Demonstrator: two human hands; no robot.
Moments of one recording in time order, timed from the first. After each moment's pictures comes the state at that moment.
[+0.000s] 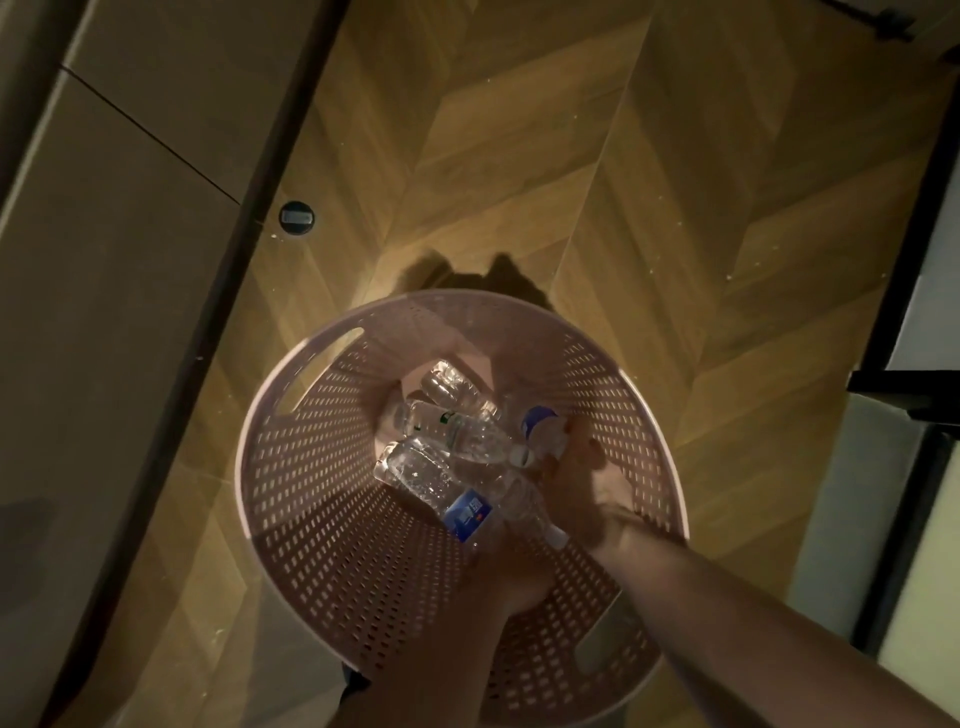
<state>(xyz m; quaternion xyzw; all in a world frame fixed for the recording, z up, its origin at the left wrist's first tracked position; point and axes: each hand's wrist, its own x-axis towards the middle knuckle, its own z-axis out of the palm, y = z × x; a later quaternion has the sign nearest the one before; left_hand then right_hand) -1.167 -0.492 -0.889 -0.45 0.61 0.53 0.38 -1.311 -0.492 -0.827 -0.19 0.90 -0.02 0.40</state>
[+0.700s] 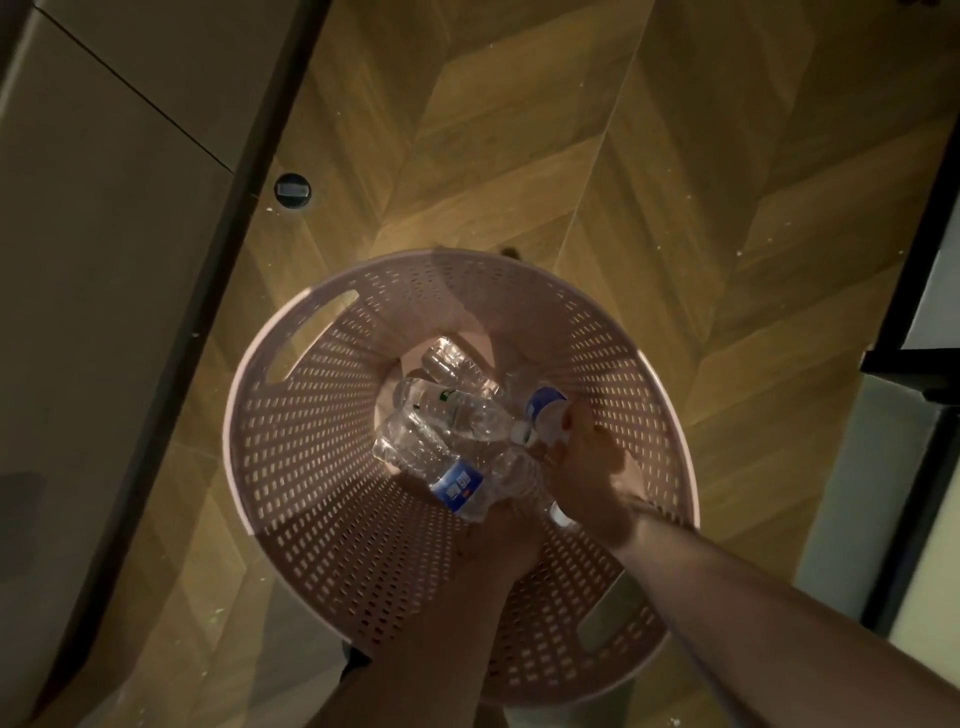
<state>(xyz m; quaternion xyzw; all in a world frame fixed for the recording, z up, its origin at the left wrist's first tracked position) -1.176 -0.496 -0.875 -0.53 0.54 0.53 0.39 -1.303 -0.480 -0.837 -0.22 0.89 0.01 0.40</state>
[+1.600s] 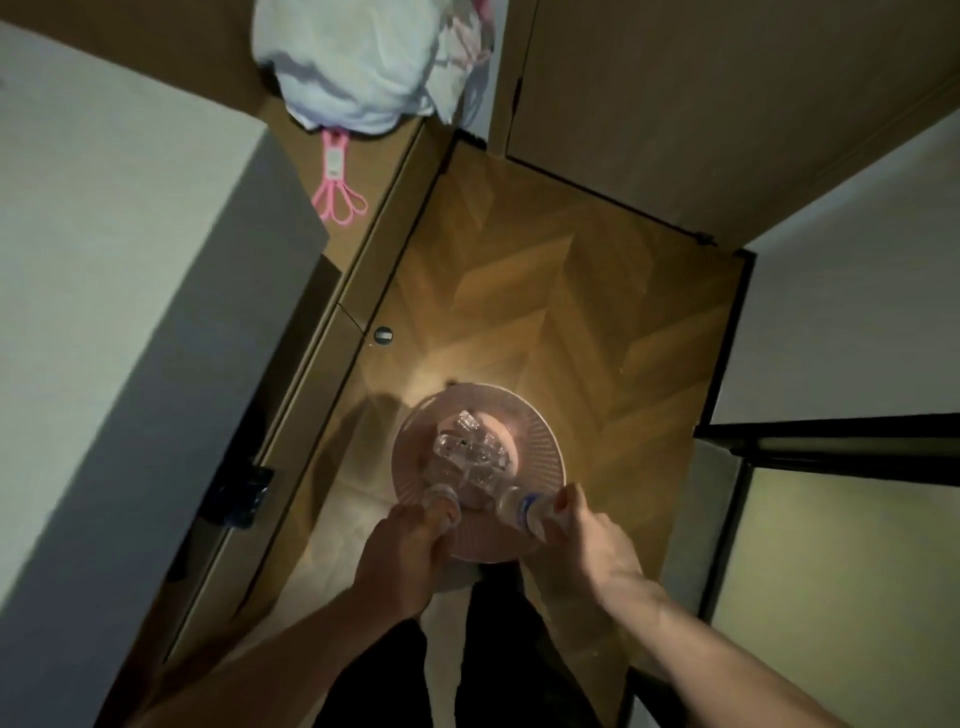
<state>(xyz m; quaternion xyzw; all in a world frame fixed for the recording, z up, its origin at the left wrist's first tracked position) -1.047 -0.618 -0.387 -0.34 0.86 0.36 0.13 -1.265 -0.480 -0.312 -0.23 0.85 0.02 0.48</state>
